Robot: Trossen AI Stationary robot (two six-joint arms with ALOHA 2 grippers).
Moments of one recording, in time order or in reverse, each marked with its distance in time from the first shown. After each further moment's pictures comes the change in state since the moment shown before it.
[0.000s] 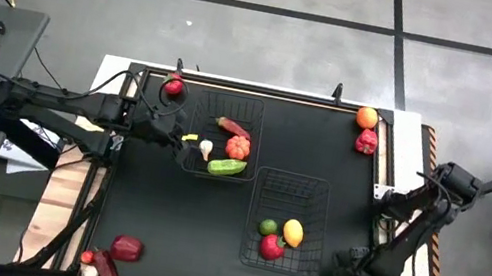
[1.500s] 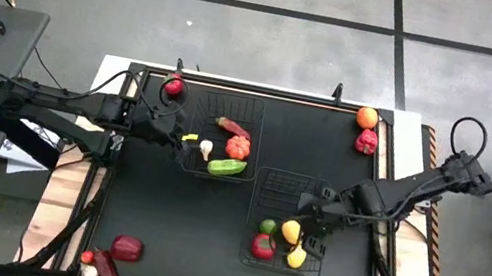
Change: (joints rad) left arm 0.000 0.000 0.000 0.000 -0.022 0.052; right arm -0.624 -0.163 0.457 -0.335 0.286 -0.224
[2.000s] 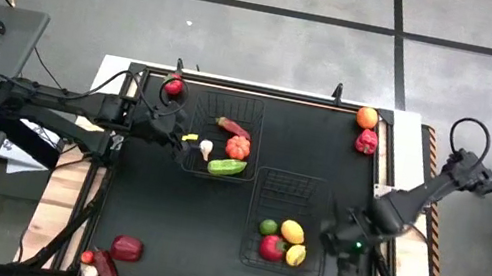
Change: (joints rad) left arm 0.000 0.000 0.000 0.001 0.000 0.001; right arm 0.192 -0.034 0.000 -0.238 -0.263 0.056
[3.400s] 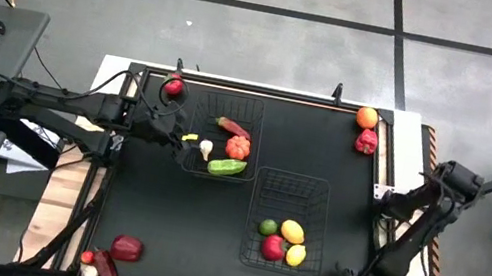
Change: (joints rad) left arm 0.000 0.000 0.000 0.000 0.000 -0.022; right arm 0.467 0.174 -0.481 0.993 0.024 0.415
